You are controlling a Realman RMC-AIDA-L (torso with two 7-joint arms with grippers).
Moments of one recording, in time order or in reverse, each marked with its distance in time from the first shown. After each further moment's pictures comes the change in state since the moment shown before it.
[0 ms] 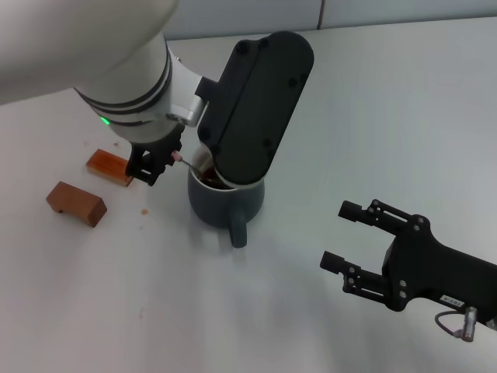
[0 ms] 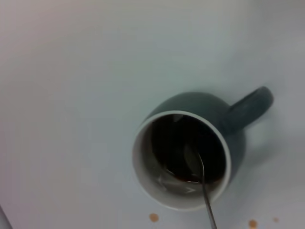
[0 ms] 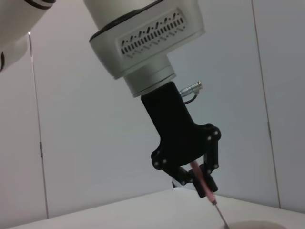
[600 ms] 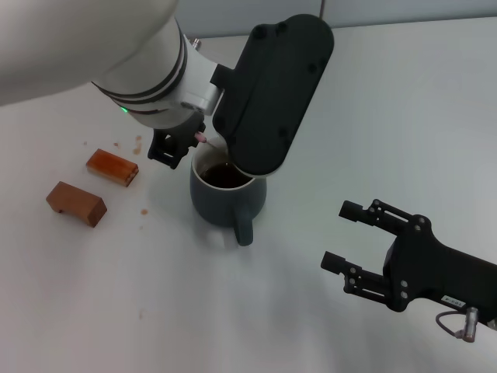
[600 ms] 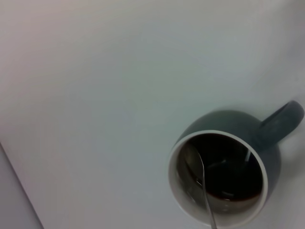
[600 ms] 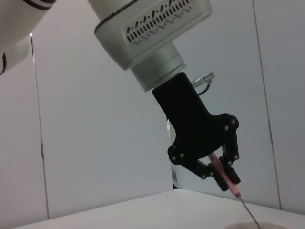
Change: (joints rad) left arm 0.002 0.000 0.003 0.021 -0.003 -0.076 0.006; right arm -0.001 0.000 0.000 -0.002 0.000 -0.004 0.000
